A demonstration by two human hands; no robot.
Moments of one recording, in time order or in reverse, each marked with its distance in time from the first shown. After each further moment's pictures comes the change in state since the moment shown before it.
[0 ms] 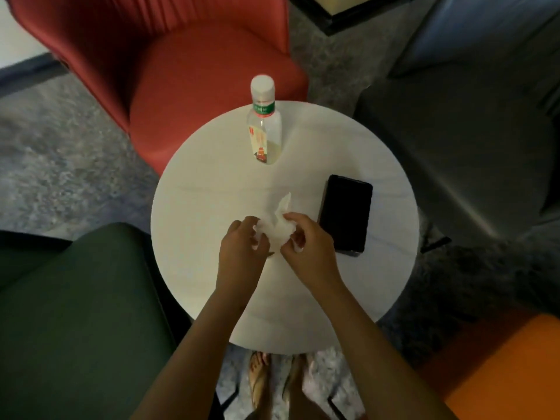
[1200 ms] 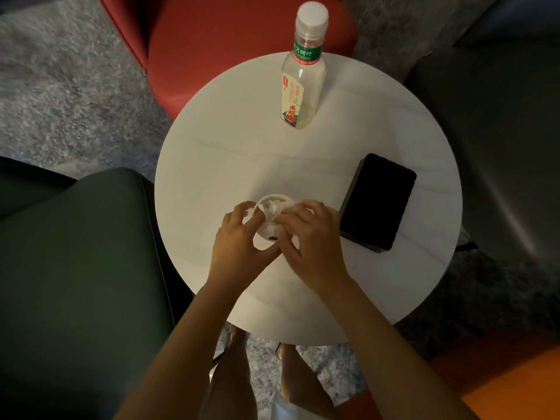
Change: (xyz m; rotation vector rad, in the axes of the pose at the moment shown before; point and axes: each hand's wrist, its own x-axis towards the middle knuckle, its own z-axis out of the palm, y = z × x) left_hand -0.013 -0.052 0.021 0.094 -0.018 0.089; right_hand 0.005 0.020 0.022 -0.436 -0.133 -0.387
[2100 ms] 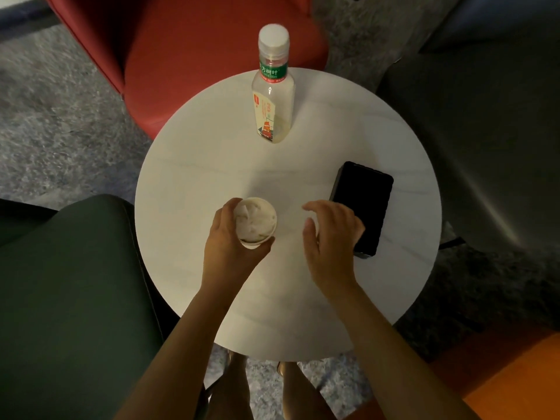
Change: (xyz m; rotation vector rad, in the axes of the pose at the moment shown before) left_hand 0.023 0.012 0.005 -0.173 0.088 -0.091; right_hand 0.000 0.035 -0.008 0.050 0.248 0.291
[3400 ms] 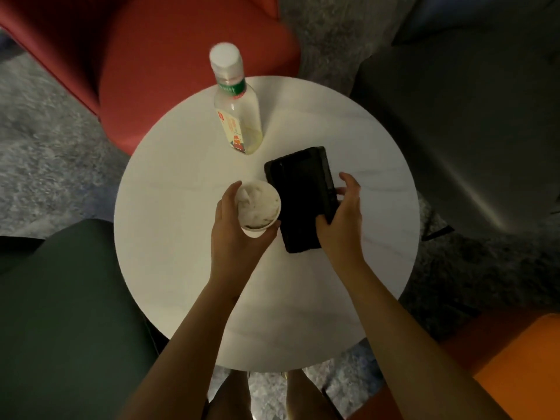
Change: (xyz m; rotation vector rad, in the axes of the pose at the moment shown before) left_hand 0.023 0.050 0.023 -0.096 0.018 0.067; right_hand 0.043 0.046 -0.023 0.331 0.009 0.314
